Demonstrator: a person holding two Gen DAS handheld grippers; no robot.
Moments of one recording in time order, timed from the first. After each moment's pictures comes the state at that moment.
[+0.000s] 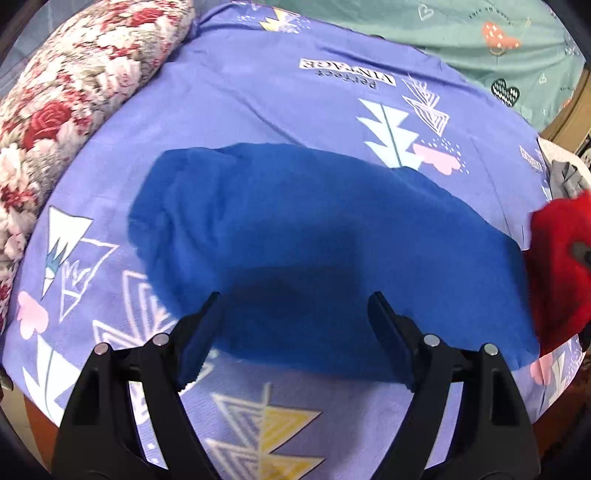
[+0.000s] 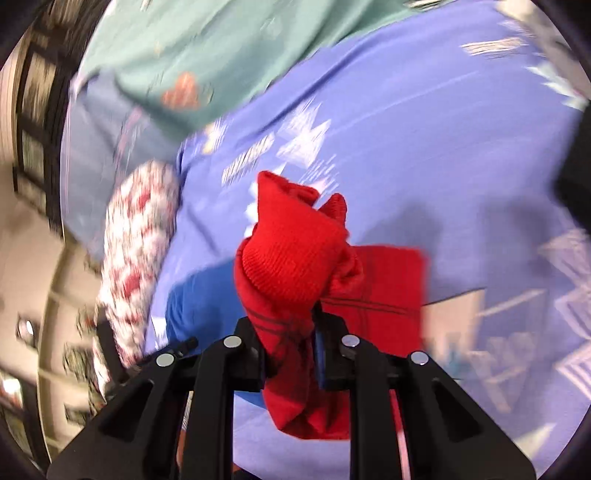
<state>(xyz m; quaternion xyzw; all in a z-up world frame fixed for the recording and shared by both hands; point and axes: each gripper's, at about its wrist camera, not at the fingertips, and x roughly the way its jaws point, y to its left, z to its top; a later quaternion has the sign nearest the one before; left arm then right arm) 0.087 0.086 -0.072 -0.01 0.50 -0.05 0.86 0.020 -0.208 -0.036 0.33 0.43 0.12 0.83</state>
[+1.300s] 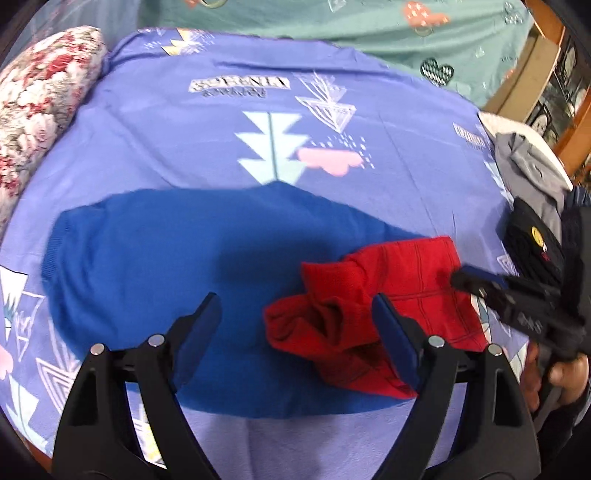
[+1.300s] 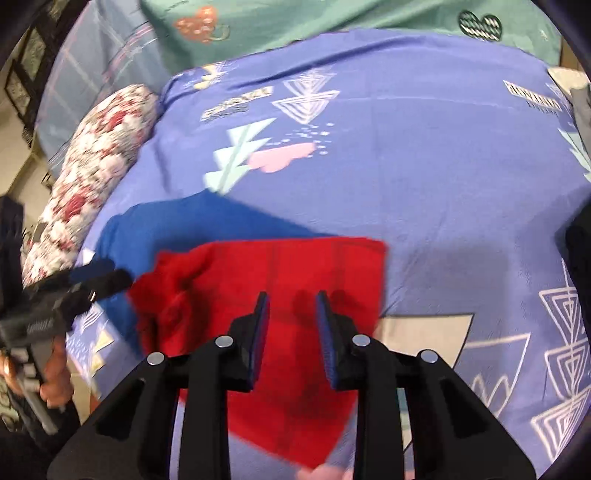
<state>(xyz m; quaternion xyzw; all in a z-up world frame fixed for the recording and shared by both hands) 0.094 -0.021 -0.058 0.02 0.50 -0.17 0.85 0.037 -0.198 -0.081 0.17 0.47 0.07 0.86</state>
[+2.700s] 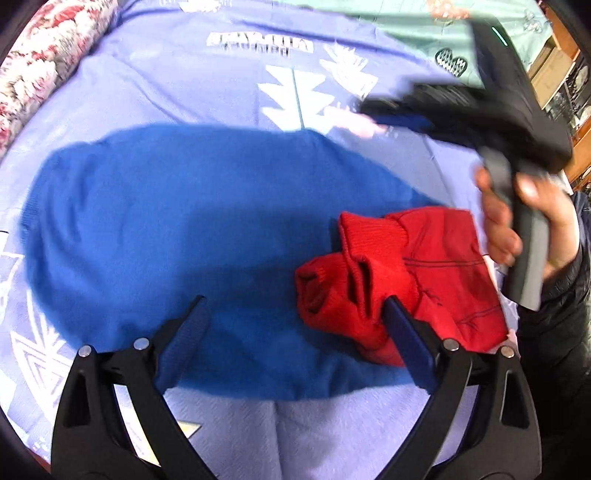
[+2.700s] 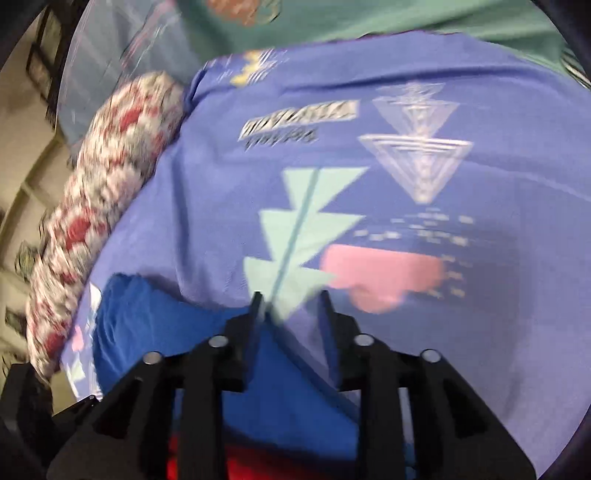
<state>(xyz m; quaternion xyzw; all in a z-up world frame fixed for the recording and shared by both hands) 0.089 0.020 -0.083 -0.02 0.52 -0.17 0.83 0.179 -0.150 -0.061 0.16 0.45 0.17 0.86</state>
